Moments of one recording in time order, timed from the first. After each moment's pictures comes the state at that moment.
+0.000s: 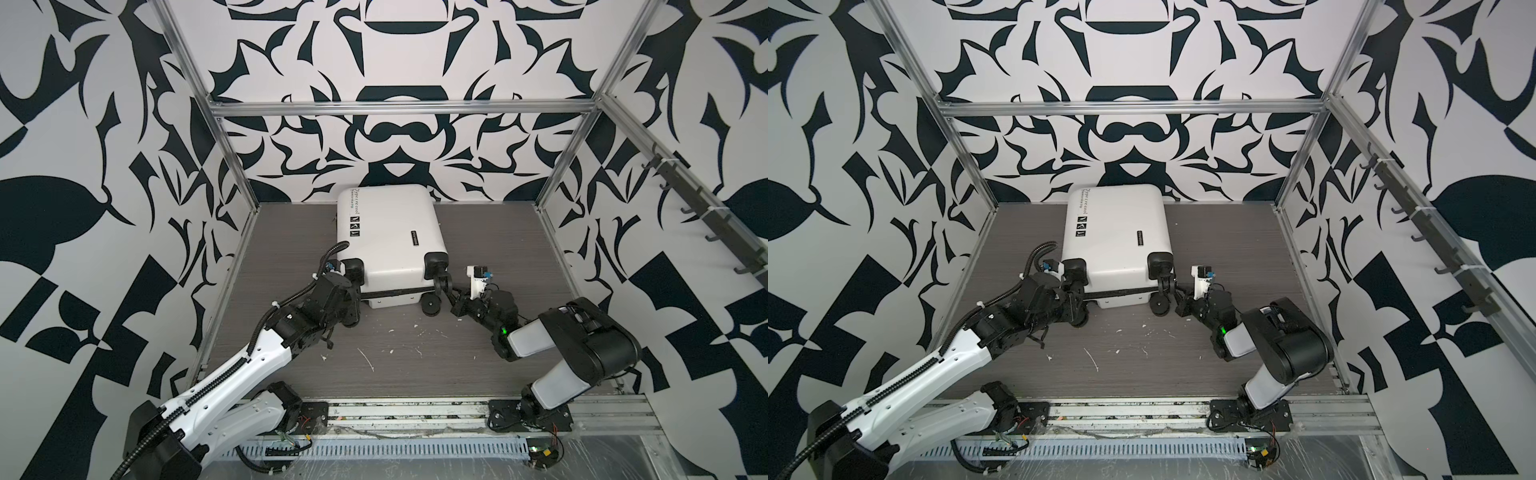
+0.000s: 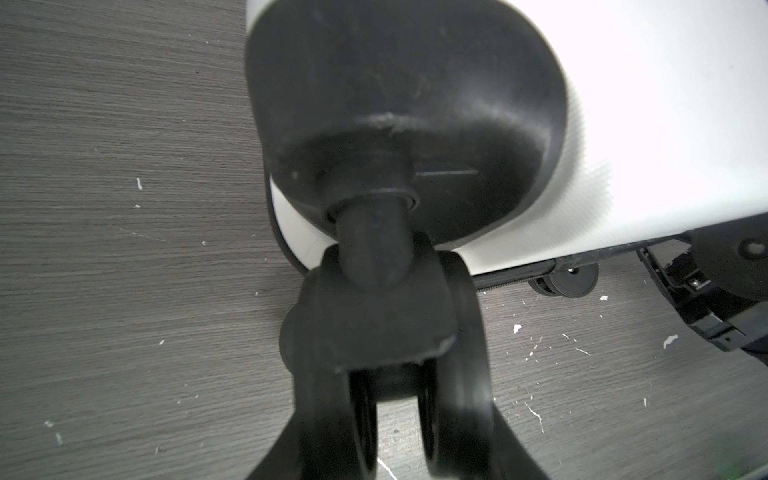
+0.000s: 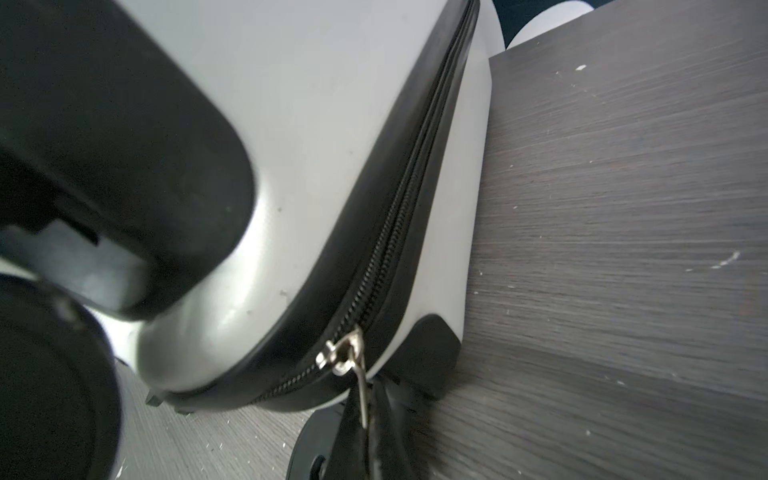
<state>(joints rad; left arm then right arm) -0.71 0.96 0.76 -0.58 -0.19 -0.60 0.34 1.58 0.23 1.11 -0.36 0.52</state>
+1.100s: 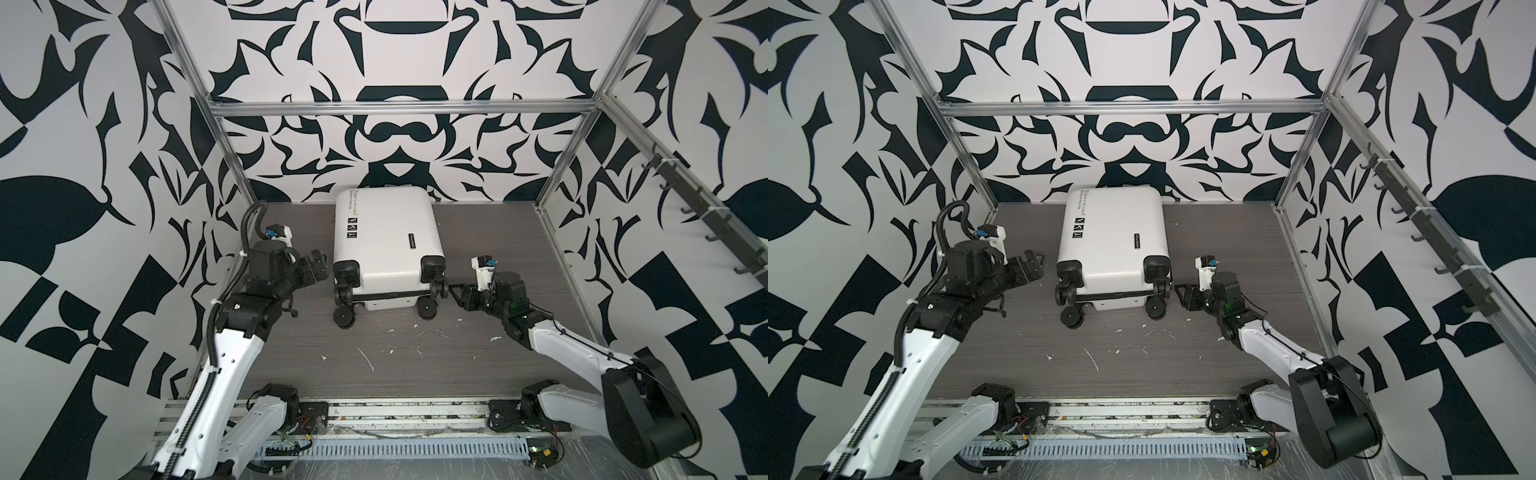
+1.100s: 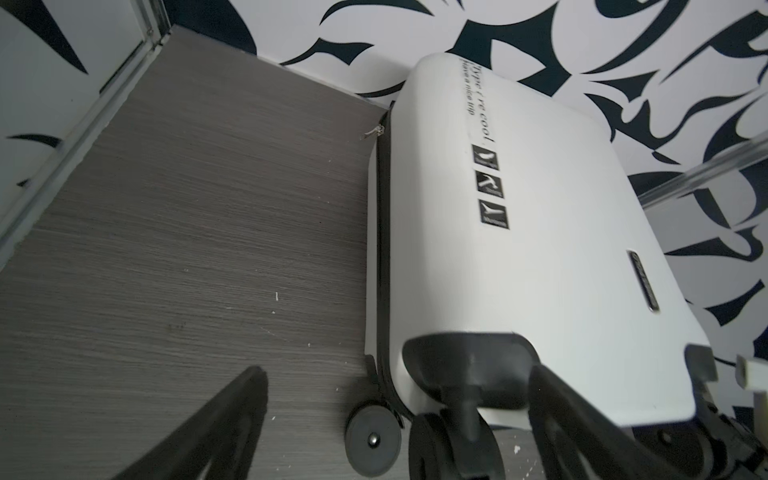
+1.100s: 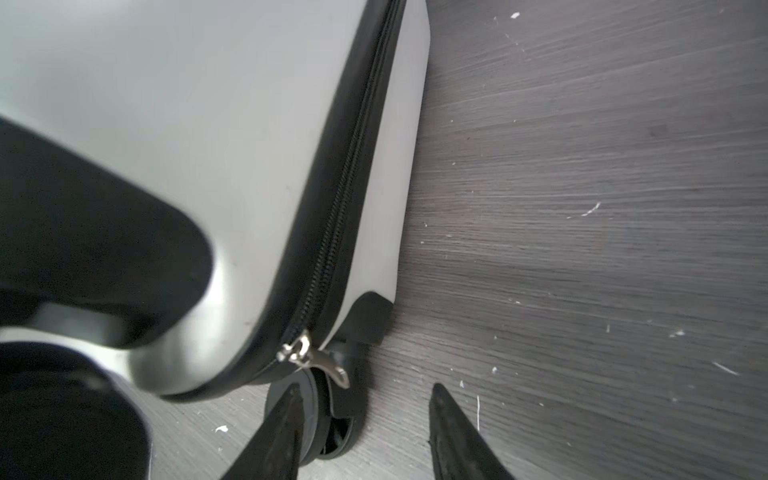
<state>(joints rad) -0.15 0.96 1.02 -0.64 0.09 -0.44 0.30 1.15 0.46 0.14 -0.33 0.42</state>
